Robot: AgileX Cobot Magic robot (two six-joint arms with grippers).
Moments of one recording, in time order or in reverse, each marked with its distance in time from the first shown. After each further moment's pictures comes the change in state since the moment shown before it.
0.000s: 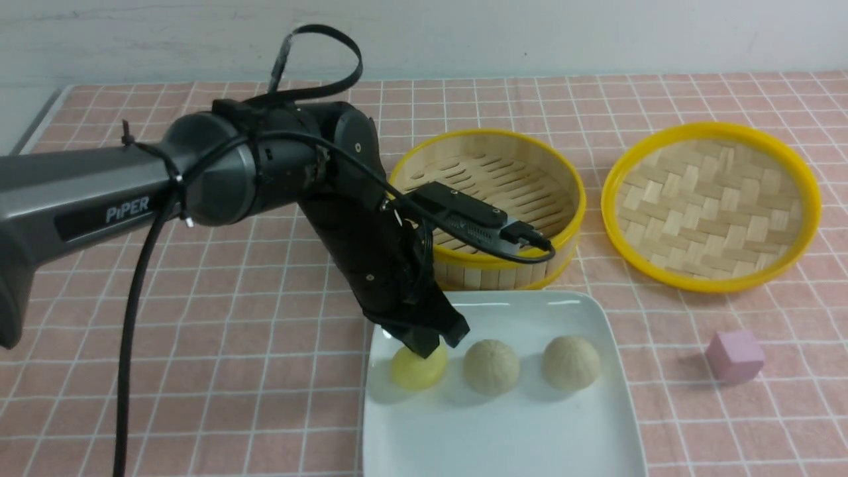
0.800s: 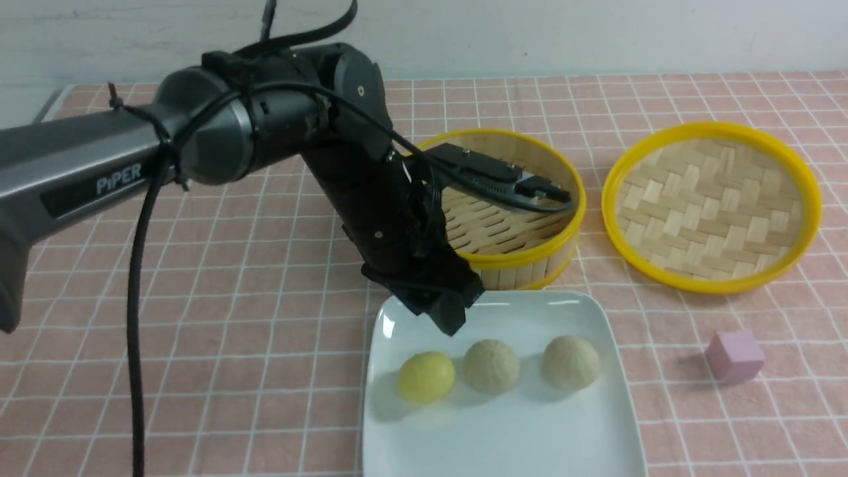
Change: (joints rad) right arm 0.000 0.000 0.000 0.000 -0.004 0.000; left arm 0.000 -0.001 -0.179 0.001 0.168 -0.039
